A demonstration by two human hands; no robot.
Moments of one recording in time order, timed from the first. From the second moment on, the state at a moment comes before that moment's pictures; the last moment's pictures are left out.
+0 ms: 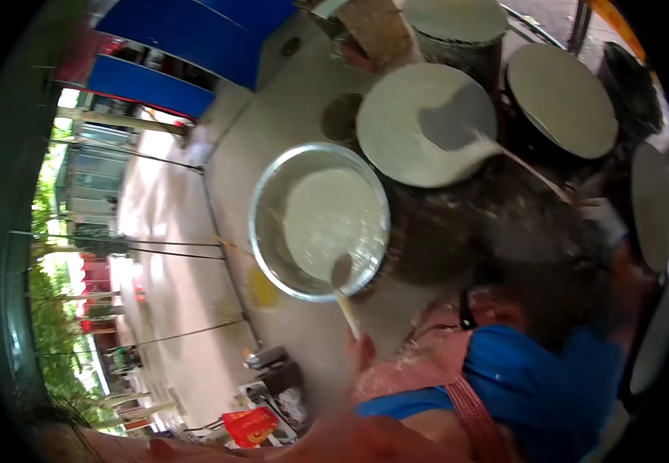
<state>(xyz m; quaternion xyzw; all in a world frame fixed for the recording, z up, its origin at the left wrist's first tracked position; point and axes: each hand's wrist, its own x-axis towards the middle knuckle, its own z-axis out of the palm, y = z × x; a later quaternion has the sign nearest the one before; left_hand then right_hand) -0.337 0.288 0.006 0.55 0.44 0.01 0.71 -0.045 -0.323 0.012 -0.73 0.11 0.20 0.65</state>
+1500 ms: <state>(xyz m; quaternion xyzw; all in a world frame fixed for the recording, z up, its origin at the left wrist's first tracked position) -0.316 0.235 0.022 0.00 0.21 -0.23 0.95 -0.055 -0.143 -0.041 -0.93 0.03 0.01 0.36</state>
